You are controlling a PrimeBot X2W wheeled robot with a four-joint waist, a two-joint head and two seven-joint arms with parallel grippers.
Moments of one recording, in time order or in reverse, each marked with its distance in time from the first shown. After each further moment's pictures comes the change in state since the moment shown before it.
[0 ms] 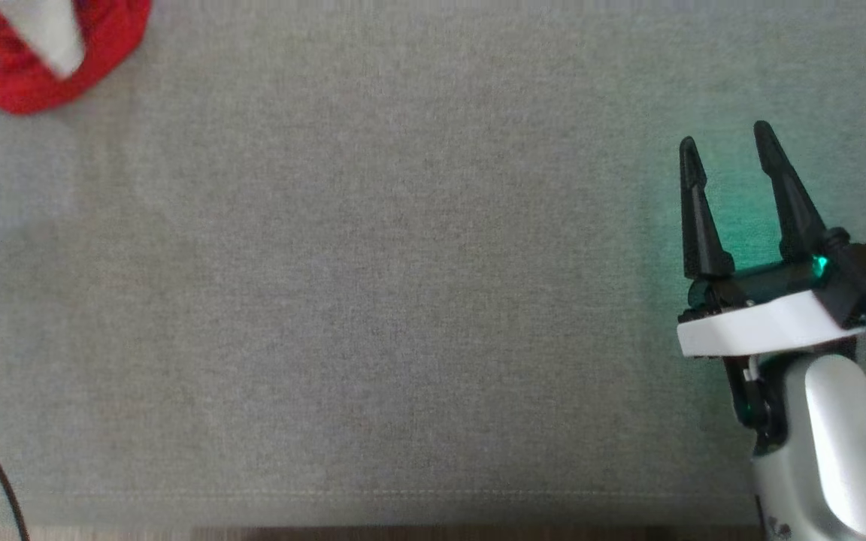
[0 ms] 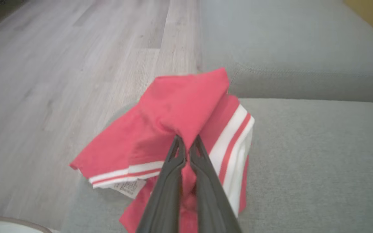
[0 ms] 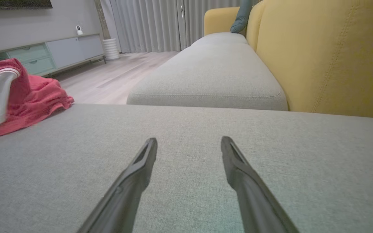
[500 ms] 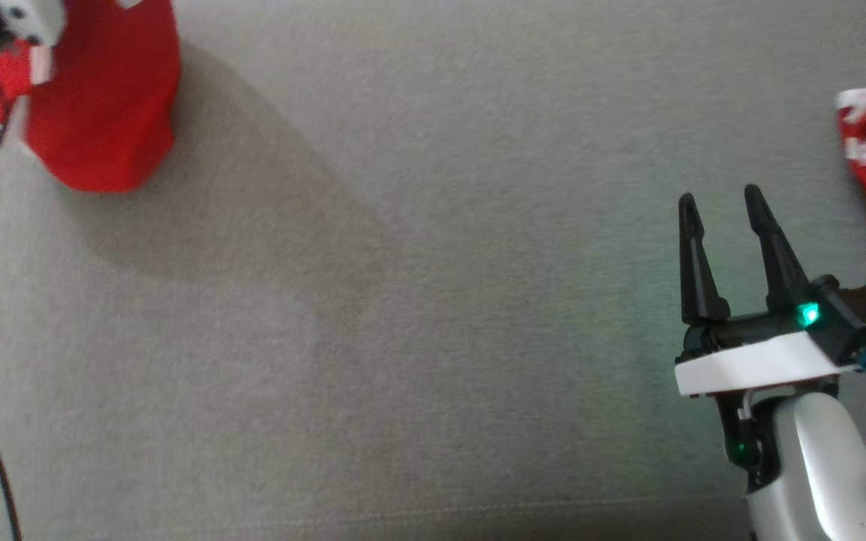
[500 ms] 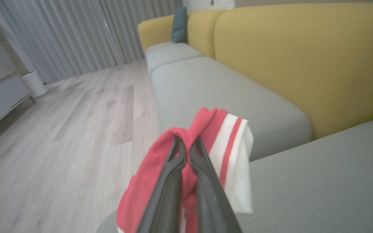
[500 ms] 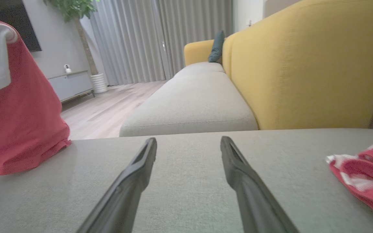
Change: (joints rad) left arm -0.047 0.008 -0.170 -0.232 0.025 -0.004 0.019; right arm 0.065 0.001 -0.001 0.109 0.096 0.000 -0.069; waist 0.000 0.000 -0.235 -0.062
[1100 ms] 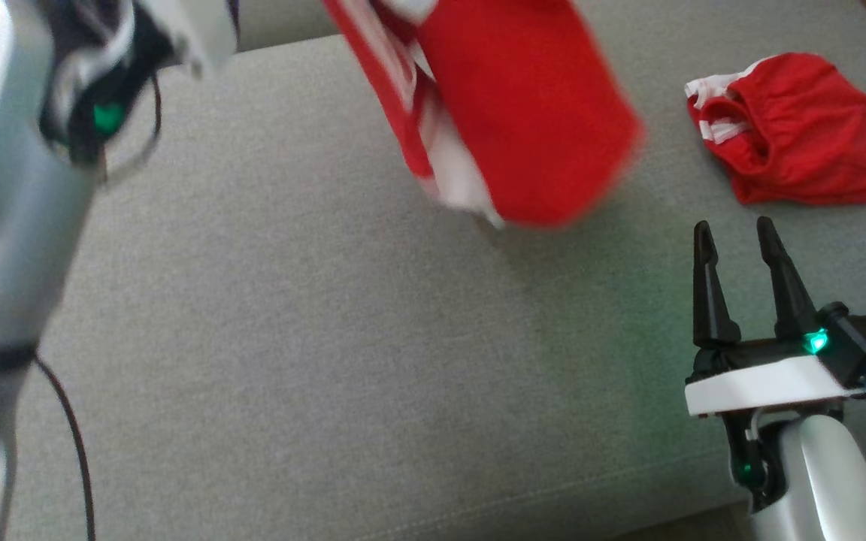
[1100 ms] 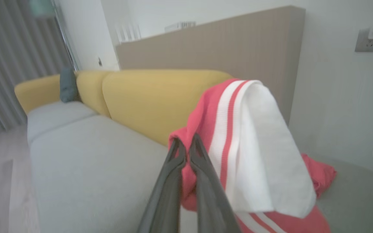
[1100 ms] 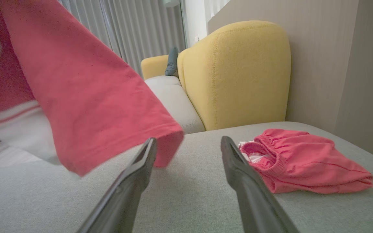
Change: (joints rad) left arm 0.010 -0.072 -0.164 -0.281 -0.188 -0.007 0.001; right arm 0.044 0.001 -0.034 0.048 0.033 0.000 -0.034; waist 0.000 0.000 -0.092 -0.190
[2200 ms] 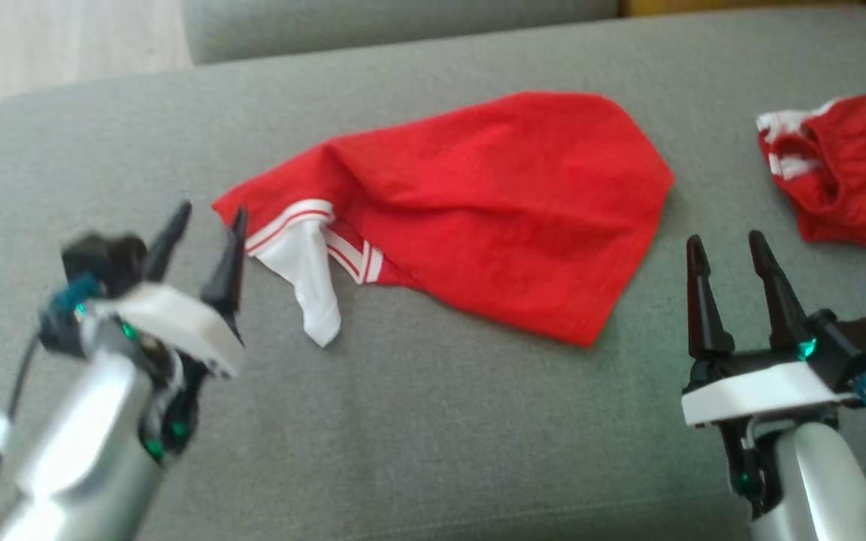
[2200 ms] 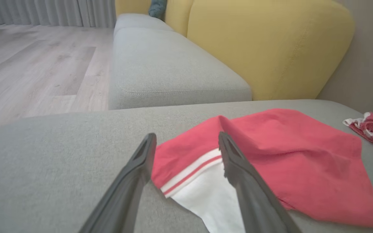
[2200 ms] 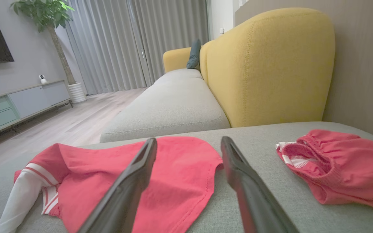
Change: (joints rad) left arm 0.586 0.001 0.000 0.210 -0.006 0.143 -0.456; right arm 0.001 0.001 0.007 0.034 -0.012 0.000 0.010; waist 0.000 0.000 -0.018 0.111
